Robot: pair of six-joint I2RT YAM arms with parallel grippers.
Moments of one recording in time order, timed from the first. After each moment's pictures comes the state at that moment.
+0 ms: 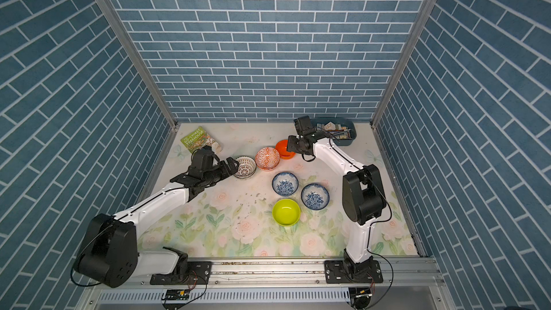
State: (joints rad) left arm -0.33 1.37 0.80 -0.14 0.08 -0.73; right arm 0.47 1.88 1.55 -0.57 -0.03 0.49
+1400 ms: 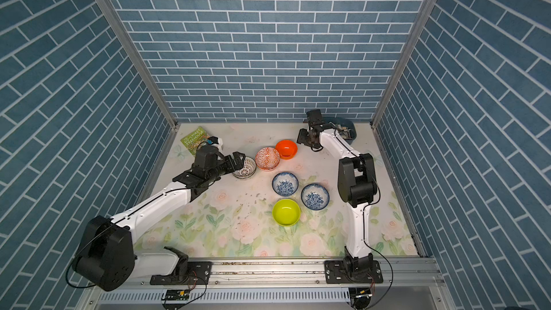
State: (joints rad) left arm -0.42 1.33 0.84 -0.05 0.01 -0.61; right arm 0.33 2.14 1.80 -0.63 -0.09 0.47
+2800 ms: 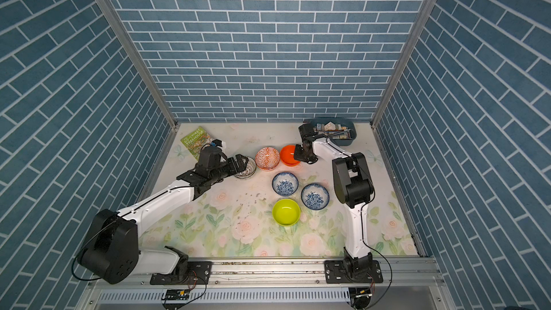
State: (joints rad) left arm -0.42 1.38 0.84 -0.07 0.06 -0.67; right arm 0.40 2.11 1.61 -0.62 -0.10 0.47
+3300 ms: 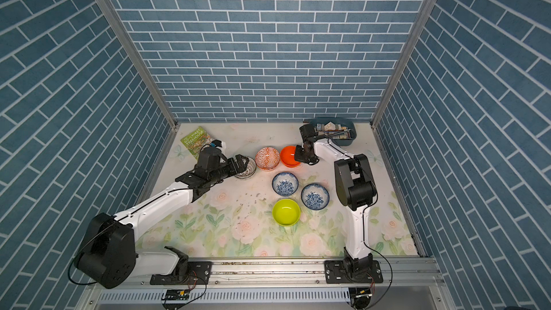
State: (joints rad) left arm -0.43 1.35 0.83 -0.07 0.06 -0.68; right arm 0.40 2.09 1.59 -0.63 -0.12 0.47
